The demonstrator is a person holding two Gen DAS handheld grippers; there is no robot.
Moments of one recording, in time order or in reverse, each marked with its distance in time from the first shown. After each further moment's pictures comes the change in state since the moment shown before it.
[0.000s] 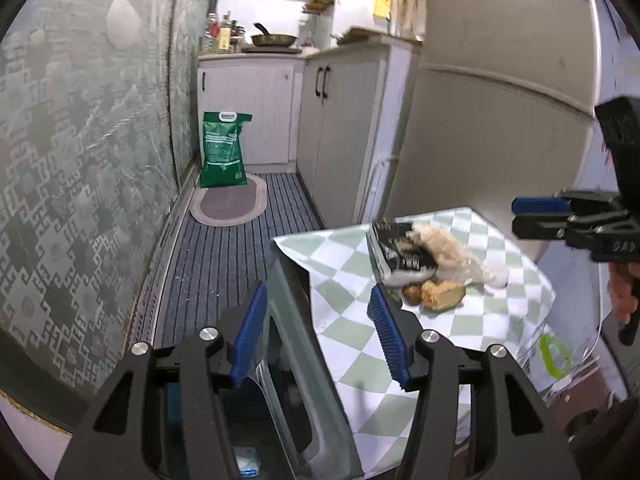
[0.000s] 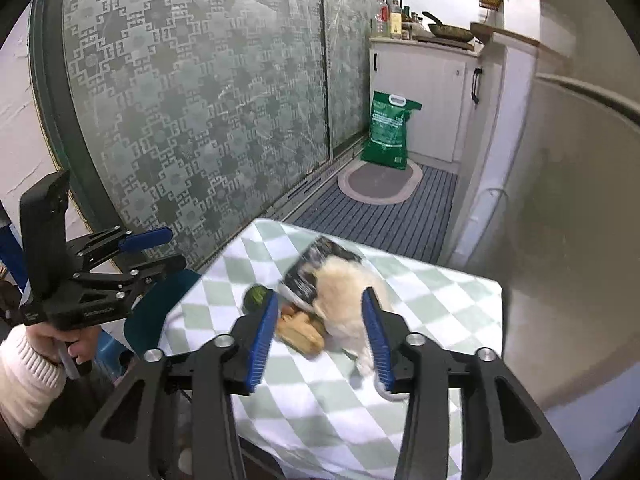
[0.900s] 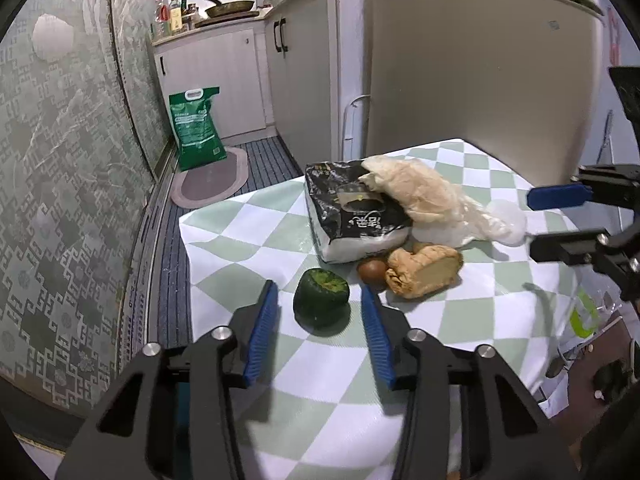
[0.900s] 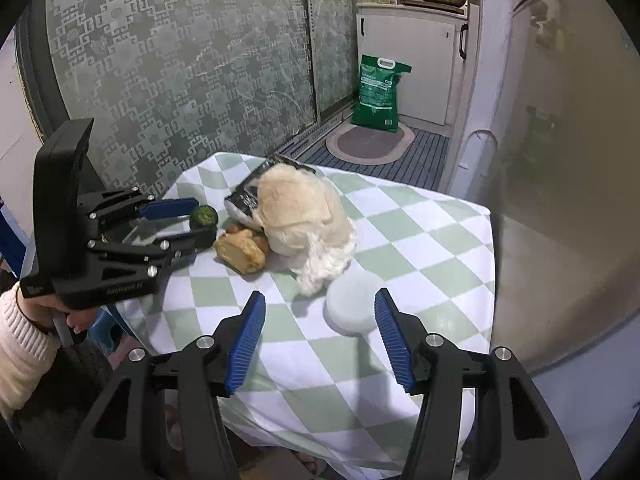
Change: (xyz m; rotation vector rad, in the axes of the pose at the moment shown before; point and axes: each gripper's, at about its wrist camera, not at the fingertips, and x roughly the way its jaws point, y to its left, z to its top) left arm 0.071 -0.057 -0.009 0.136 0.152 0.020; right arm 0.022 -0.034 -0.052 0.015 0.100 -0.011
